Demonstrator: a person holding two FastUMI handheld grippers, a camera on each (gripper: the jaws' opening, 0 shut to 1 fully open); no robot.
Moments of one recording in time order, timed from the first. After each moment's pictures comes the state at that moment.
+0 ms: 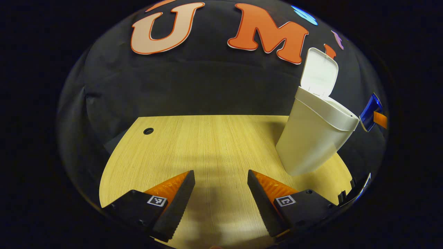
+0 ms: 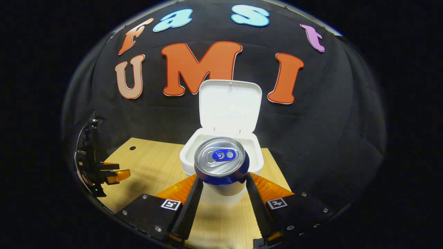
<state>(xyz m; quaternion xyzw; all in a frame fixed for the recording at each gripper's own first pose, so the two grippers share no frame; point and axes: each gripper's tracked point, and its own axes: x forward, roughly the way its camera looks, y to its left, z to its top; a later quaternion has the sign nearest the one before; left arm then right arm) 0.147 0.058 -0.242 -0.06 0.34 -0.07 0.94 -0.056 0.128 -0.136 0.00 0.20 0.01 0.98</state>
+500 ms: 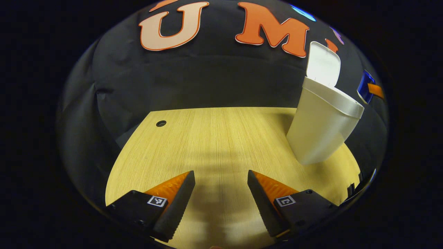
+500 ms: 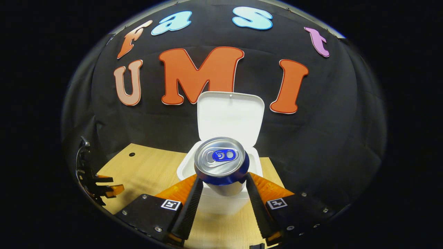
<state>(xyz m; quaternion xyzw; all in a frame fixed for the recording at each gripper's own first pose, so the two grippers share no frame) 0.112 0.081 -0.263 -0.03 0.36 -0.04 0.93 -0.021 0.126 -0.114 0.01 0.18 0.03 0.98</state>
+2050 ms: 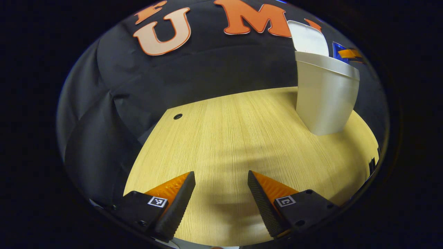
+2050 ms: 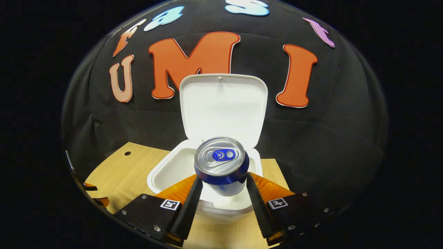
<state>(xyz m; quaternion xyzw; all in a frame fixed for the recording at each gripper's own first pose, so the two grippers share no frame) 0.105 0.093 -0.268 0.09 0.36 0.01 0.93 0.114 -0.110 -0.091 0.01 0.18 0.05 0.98</state>
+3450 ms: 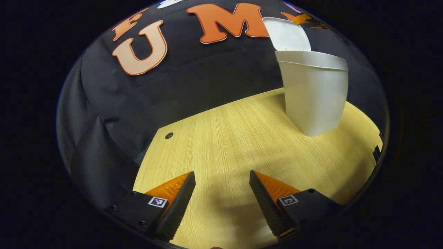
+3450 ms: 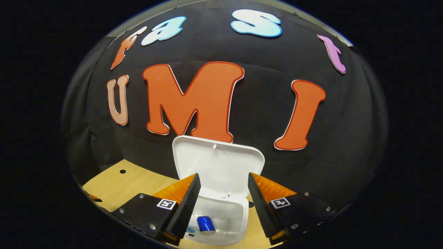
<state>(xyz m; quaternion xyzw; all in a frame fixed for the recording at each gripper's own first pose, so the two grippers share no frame) 0.116 0.080 -0.262 0.13 0.33 -0.03 0.93 0.182 -0.113 0.043 -0.02 0.08 0.05 1.00</state>
